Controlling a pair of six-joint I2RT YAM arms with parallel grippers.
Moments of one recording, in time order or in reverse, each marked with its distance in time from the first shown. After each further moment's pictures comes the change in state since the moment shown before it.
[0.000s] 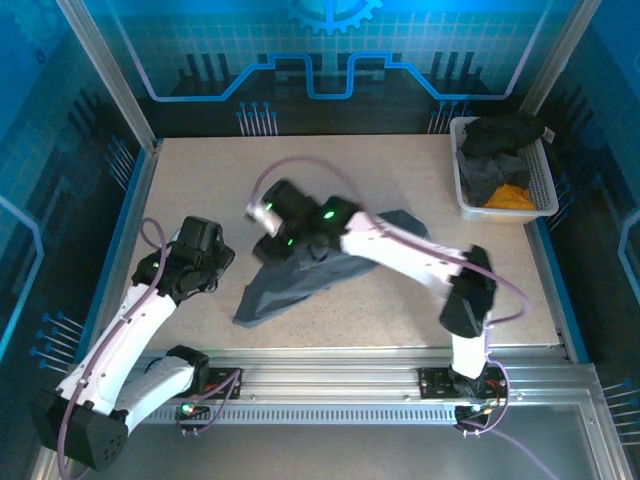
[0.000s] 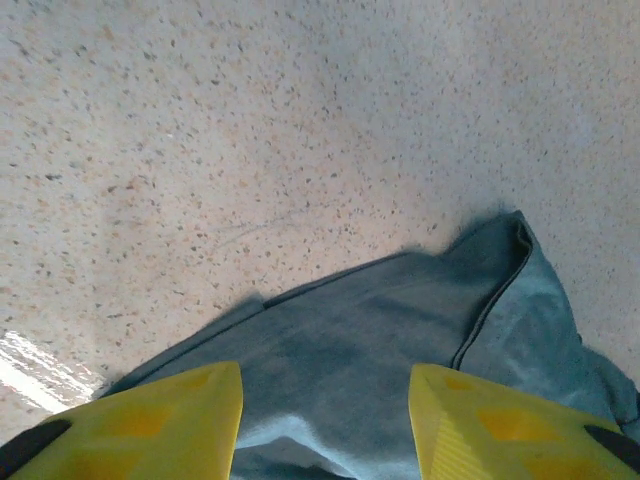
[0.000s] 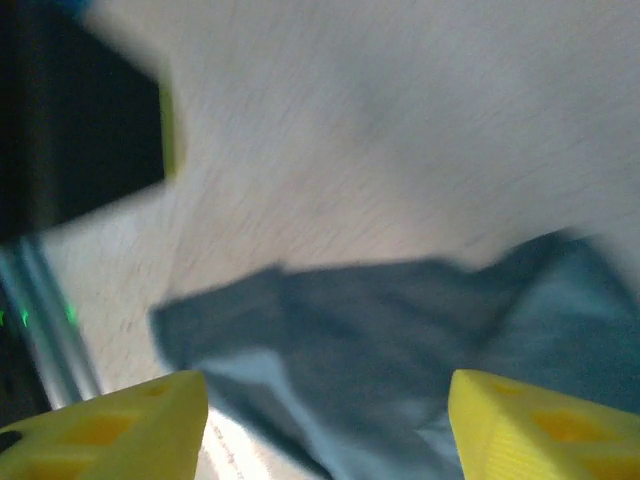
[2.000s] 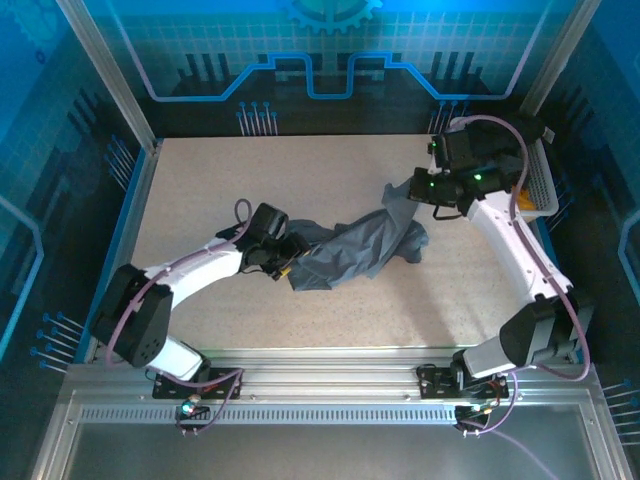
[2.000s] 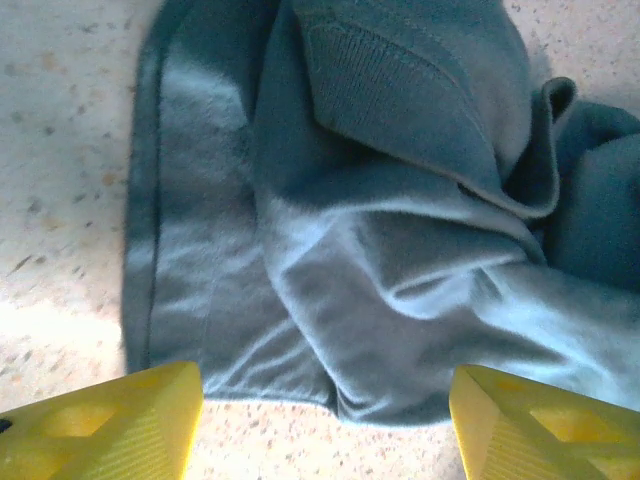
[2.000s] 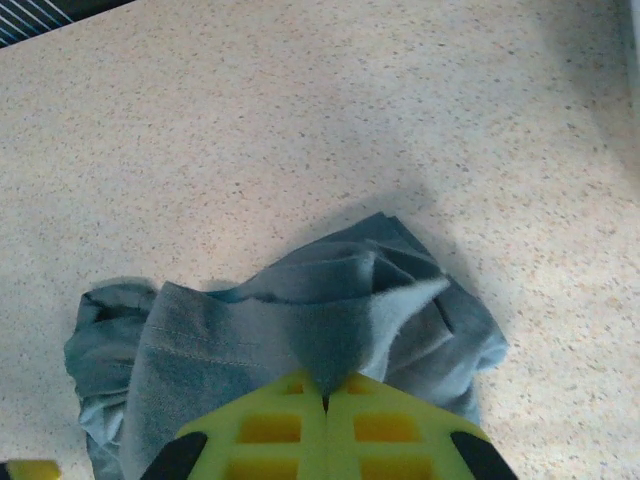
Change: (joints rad) left arm -0.206 0.618 0.027 0.569 0.394 0.048; right arm -0.785 -0.480 -0.351 -0.069 0.053 0.383
